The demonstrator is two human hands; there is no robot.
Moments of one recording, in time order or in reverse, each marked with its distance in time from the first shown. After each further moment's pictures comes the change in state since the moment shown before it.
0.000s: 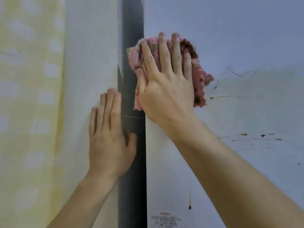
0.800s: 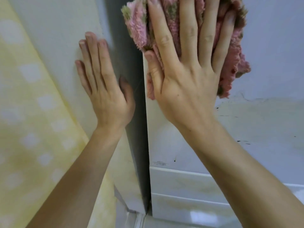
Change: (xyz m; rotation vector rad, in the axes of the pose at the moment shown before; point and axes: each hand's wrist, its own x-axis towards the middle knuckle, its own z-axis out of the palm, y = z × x) left_hand 0.117 0.021 -0.021 -0.028 -0.118 -0.186; right_hand 0.062 0.019 -0.041 -0.004 -0.139 0.047
